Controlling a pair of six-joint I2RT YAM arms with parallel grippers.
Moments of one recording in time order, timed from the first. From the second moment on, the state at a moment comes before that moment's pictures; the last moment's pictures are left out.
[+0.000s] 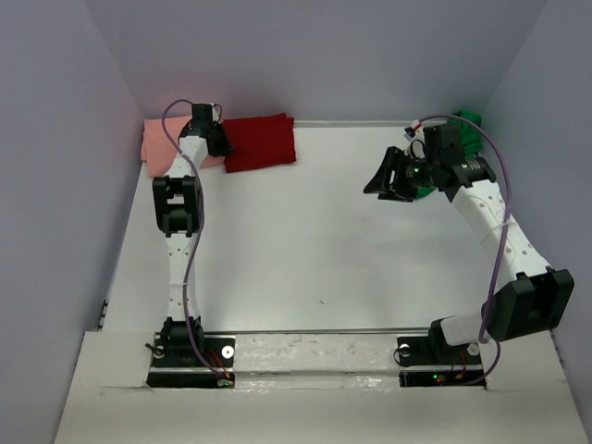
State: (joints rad) left arm -0.01 2.61 2.34 -0.53 0.17 -0.36; right arm 0.20 1.40 1.40 -0.81 -0.49 0.49
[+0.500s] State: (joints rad) left arm 0.10 2.61 2.34 -0.52 0.17 -0.33; right arm 0.20 1.41 1.40 -0.81 -0.51 0.50
